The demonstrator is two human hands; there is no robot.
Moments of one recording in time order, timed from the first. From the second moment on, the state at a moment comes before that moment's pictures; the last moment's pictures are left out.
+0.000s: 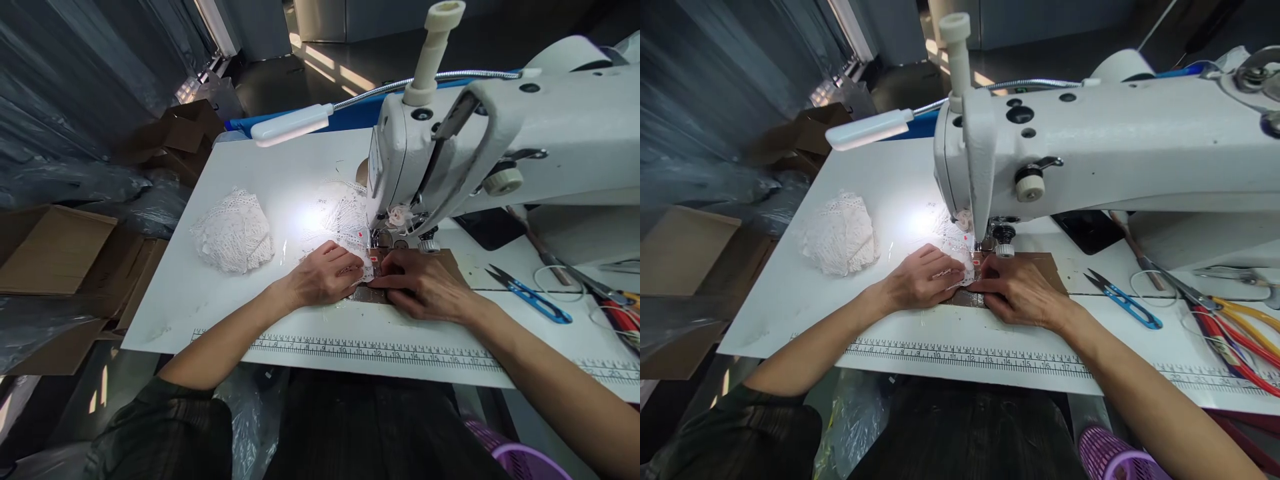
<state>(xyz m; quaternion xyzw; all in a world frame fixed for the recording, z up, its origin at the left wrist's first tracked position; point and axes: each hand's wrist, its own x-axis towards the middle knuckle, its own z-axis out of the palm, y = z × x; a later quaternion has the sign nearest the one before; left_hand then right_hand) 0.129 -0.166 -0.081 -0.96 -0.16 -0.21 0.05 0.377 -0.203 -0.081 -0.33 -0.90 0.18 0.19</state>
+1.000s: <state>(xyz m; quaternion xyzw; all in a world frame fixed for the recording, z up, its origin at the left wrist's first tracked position) 0.134 -0.171 -0.083 -0.95 -0.16 -0.25 0.08 0.368 -0.198 -0.092 -0.43 -0.87 0.10 0.20</state>
